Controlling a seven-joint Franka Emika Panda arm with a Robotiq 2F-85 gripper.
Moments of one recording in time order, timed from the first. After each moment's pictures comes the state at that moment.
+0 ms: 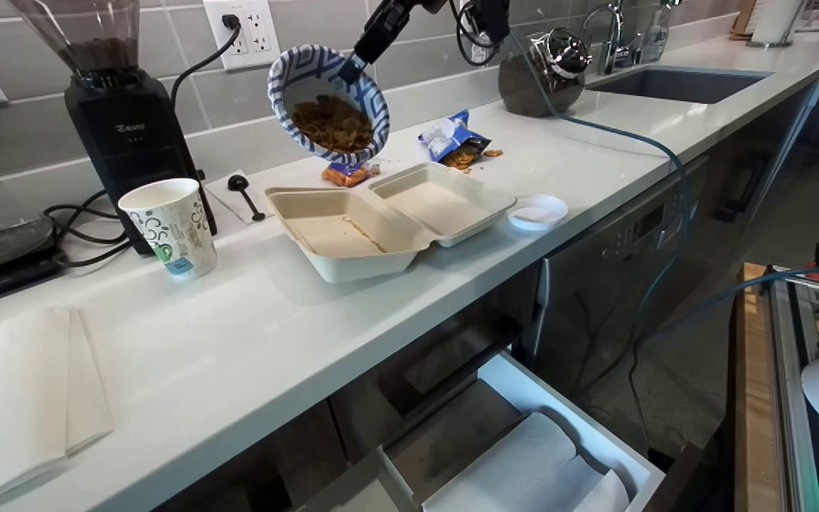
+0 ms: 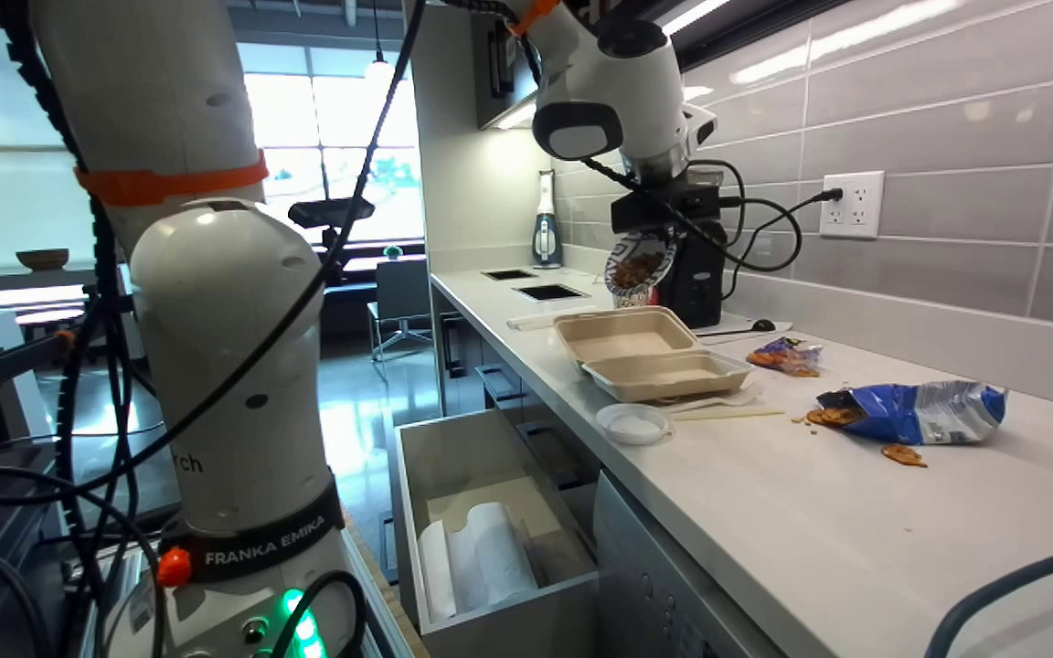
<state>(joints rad) 0.07 -0.13 0.04 -2.35 1.16 2.84 -1.60</state>
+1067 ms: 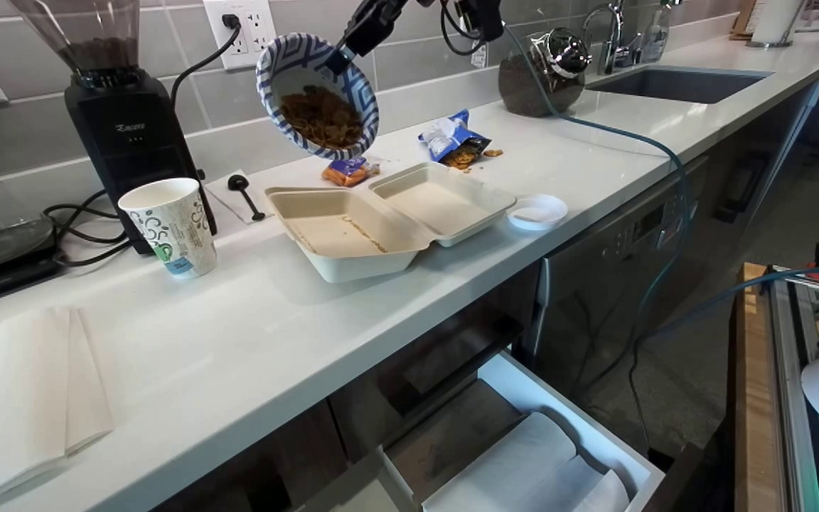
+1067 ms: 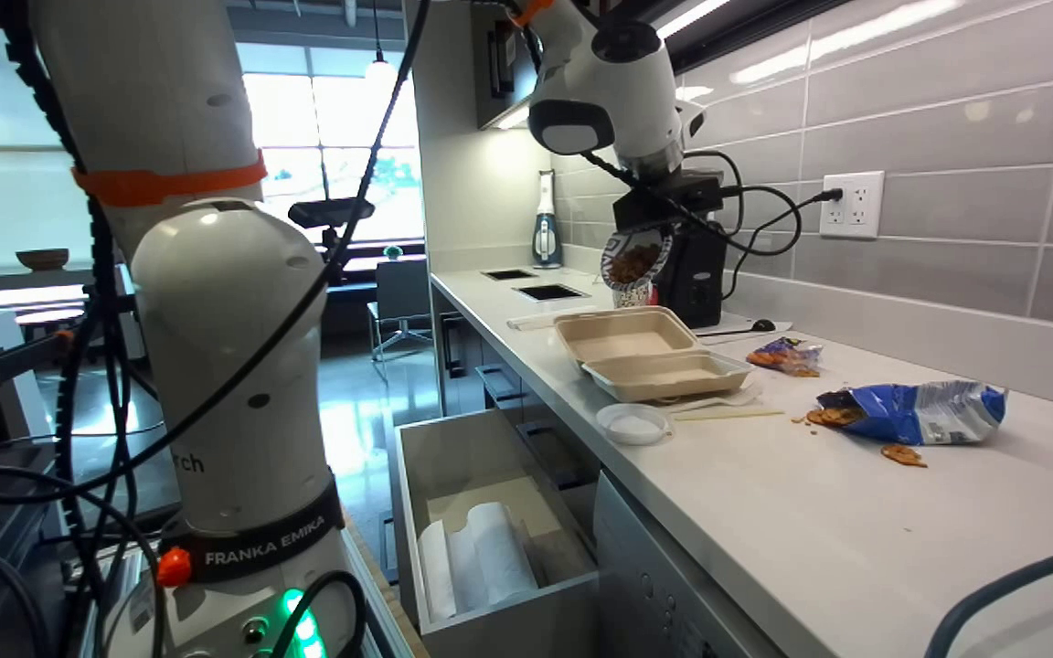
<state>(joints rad) 0.09 -0.13 0.04 -2.33 1.29 2.84 -1.82</state>
